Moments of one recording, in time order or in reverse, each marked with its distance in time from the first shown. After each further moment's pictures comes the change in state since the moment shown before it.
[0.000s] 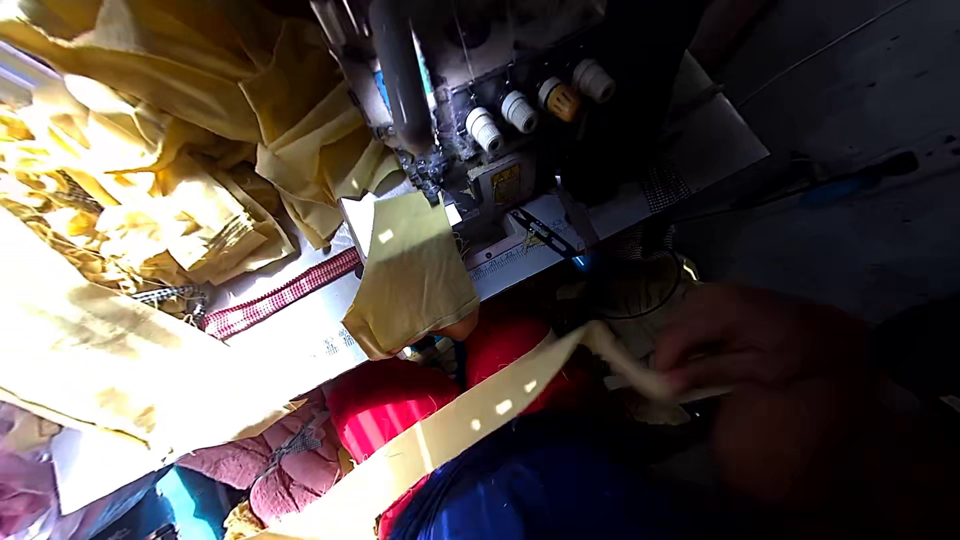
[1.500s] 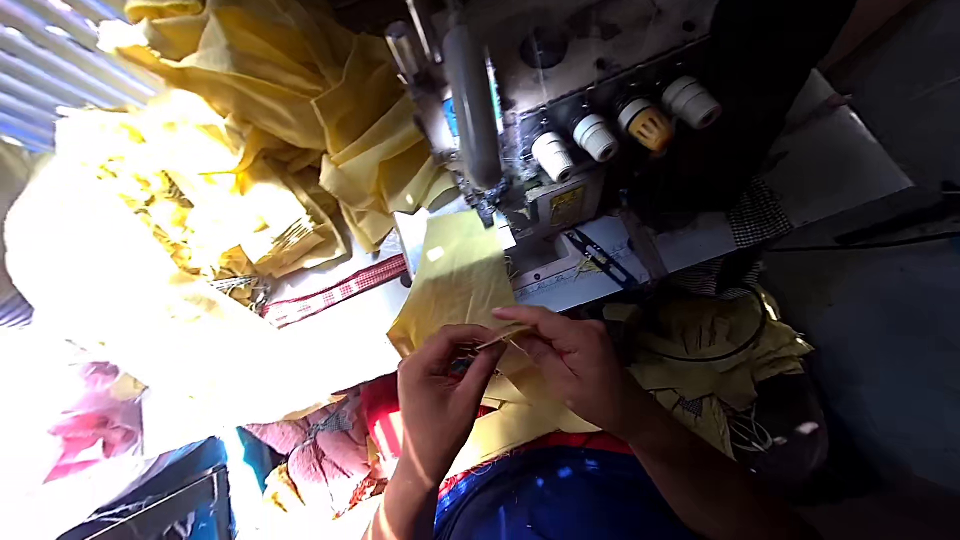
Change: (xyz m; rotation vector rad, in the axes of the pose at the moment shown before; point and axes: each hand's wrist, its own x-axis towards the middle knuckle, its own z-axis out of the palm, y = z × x) left_hand 0.139 -0.114 0.040 -0.035 0.353 0.652; right_hand 0.155 0.022 0.108 0.158 0.666 0.130
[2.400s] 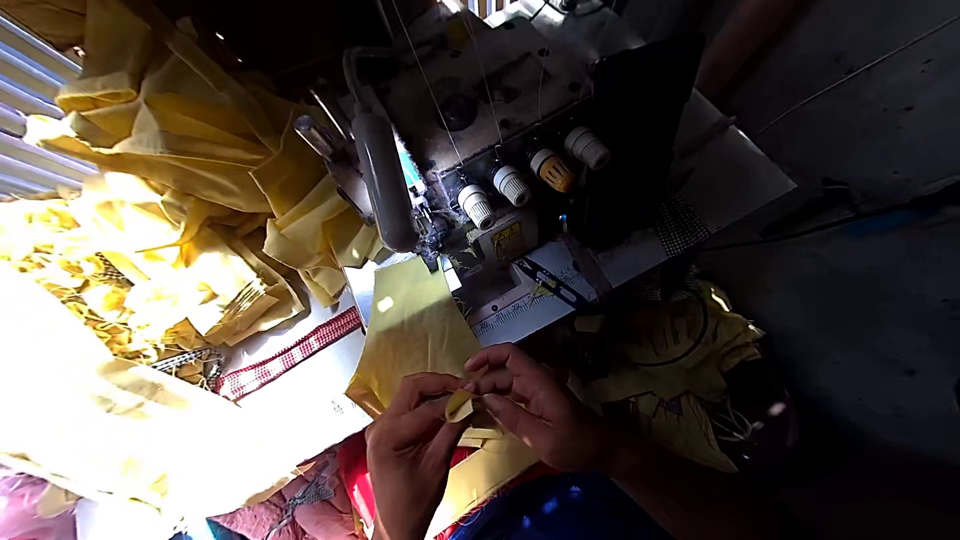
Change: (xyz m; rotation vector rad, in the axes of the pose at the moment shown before) left_hand -0.006 -0.011 0.002 0.074 -0.076 0.120; right_hand -0.015 0.003 -0.004 0.435 -0.159 0.042
